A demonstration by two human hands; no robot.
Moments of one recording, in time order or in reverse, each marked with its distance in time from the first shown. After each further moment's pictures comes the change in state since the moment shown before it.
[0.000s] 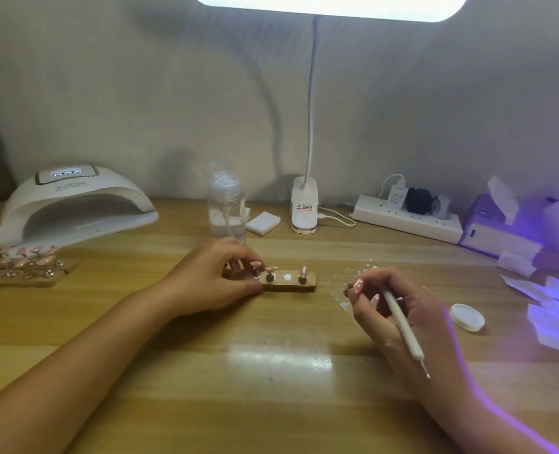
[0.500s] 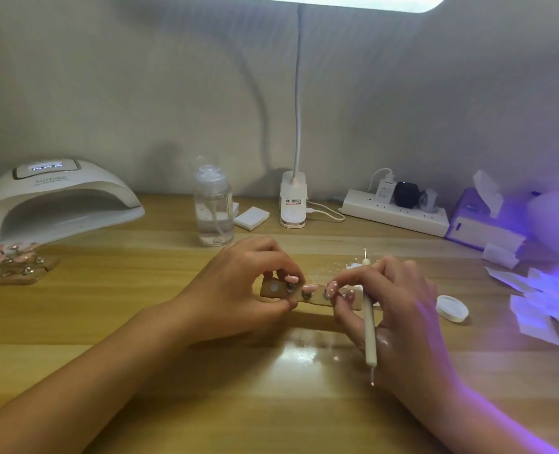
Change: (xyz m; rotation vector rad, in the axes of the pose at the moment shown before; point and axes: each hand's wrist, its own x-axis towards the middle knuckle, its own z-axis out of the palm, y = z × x) left_hand -0.011 0.056 0.022 0.053 0.054 0.355; right_hand -0.002 -0.003 -0.003 -0.480 0.041 -0.247
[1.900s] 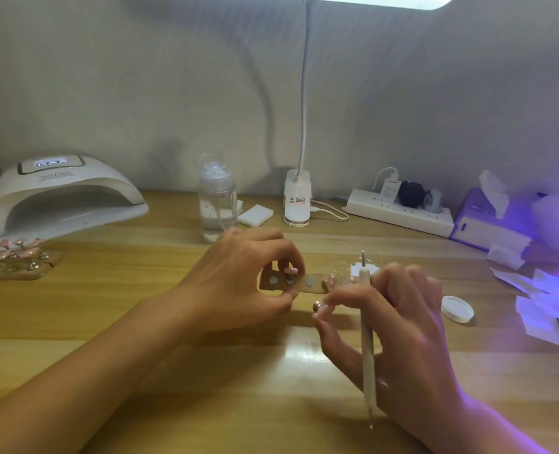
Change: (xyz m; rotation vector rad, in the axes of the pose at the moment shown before) left_hand 0.003 0.003 -0.008 0.183 0.018 -0.008; right_hand -0.007 -0.008 0.001 -0.033 0.103 -0.290
